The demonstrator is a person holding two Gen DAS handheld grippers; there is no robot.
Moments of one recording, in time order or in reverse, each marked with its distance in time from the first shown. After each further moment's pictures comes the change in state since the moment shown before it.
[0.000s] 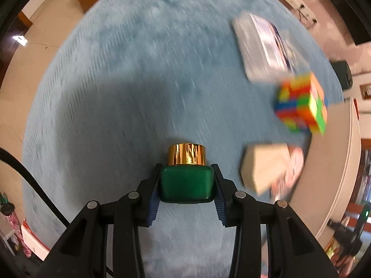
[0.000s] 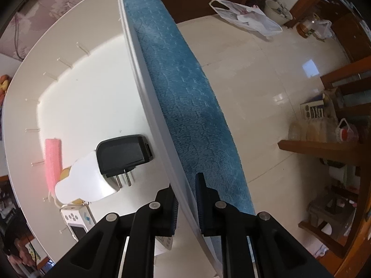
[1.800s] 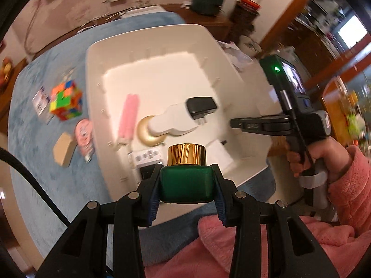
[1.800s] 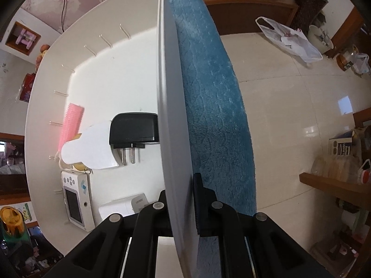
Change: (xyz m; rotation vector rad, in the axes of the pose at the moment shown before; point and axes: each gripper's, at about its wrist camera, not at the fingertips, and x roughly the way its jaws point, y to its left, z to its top) left arm -0.062 -0.260 -0.159 0.833 -0.089 -0.080; right arm 0.005 -0.019 -0.019 -0.211 -0.095 0.195
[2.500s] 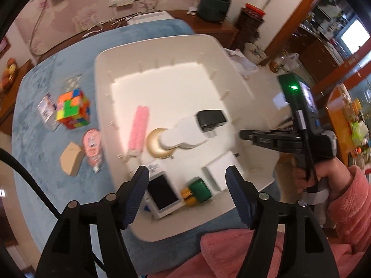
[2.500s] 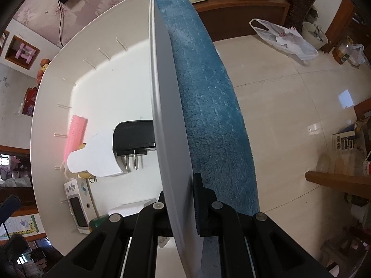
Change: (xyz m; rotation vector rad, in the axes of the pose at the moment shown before) left arm -0.002 0.026 0.011 -0.056 -0.041 0.033; right arm -0.005 -0.002 -0.006 0.035 -0.052 0.005
